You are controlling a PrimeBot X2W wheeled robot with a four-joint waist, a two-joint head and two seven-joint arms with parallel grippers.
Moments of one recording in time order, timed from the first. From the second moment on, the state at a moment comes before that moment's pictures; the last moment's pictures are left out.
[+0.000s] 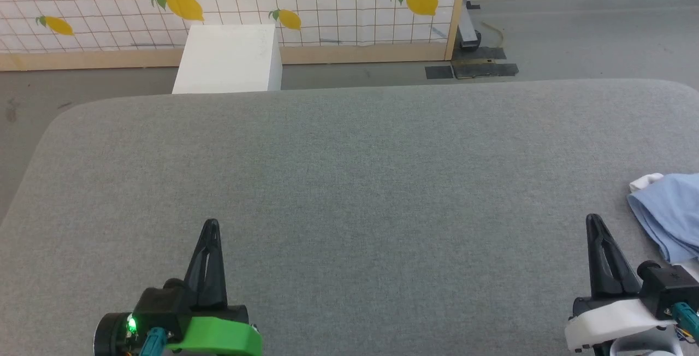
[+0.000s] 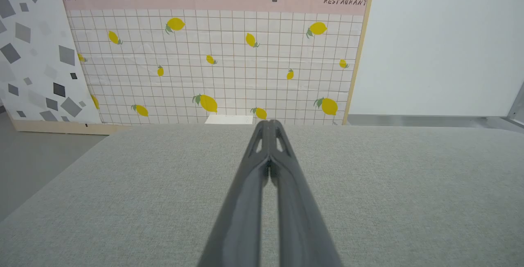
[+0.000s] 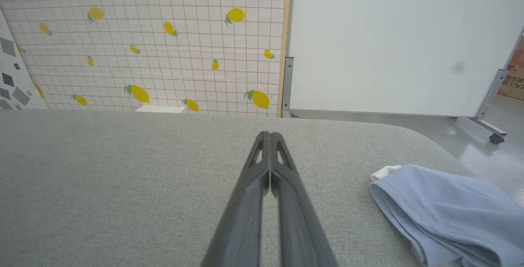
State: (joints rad) left arm 0.10 0.06 -0.09 -0.09 -0.11 0.04 -0.25; right arm 0.05 -0.05 -0.14 0.09 0.01 0.13 -0.23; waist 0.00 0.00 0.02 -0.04
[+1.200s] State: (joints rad) left arm 0.09 0.06 -0.07 -0.07 -0.08 0.03 -0.17; right arm 0.05 -0.05 -0.10 0.07 0.01 0.13 -0.17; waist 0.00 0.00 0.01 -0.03
